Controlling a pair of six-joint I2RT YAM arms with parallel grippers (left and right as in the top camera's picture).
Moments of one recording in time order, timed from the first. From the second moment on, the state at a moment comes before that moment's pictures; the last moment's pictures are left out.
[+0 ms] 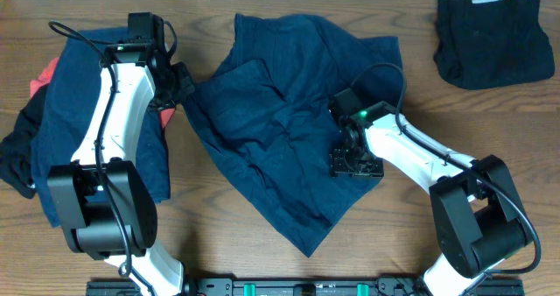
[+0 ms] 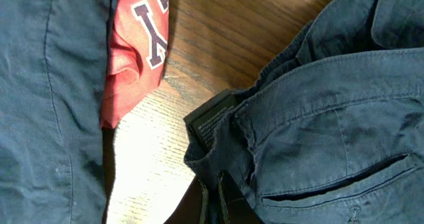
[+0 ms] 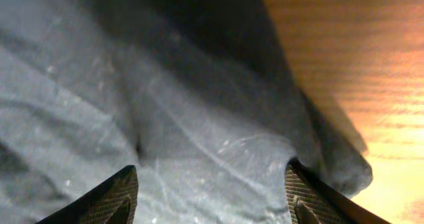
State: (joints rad) left arm 0.04 1.85 1.51 -0.96 0.07 -0.38; right arm 0.48 1.82 1.11 -0.89 -0.05 0.53
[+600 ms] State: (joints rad) left arm 0.04 1.85 1.51 -1.11 0.13 -0.21; right arm 0.48 1.79 1.00 -0.74 0.03 0.62
